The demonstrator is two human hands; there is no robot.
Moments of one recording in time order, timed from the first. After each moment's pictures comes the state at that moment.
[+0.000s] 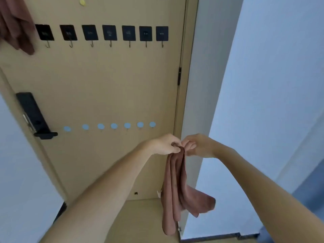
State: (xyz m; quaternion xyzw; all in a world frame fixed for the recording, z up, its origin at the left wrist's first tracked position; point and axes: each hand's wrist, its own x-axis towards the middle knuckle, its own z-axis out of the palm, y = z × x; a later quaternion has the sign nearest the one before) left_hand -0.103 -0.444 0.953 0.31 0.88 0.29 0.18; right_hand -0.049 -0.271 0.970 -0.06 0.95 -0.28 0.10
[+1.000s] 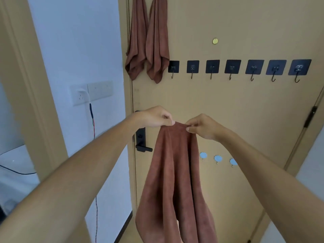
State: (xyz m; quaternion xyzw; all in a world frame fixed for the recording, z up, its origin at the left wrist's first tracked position) left_hand -0.154 -0.886 1.097 0.12 0.94 0.30 0.00; right_hand -0.205 -0.680 1.070 -0.34 0.88 -0.33 0.00
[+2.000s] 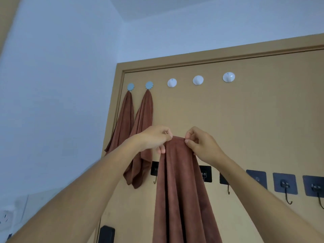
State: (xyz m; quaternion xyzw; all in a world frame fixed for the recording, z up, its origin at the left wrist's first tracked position) left_hand -0.339 -0.859 1.334 0.13 0.90 0.34 -0.24; right_hand -0.390 -0.678 1.308 -0.39 0.77 -0.39 -0.32
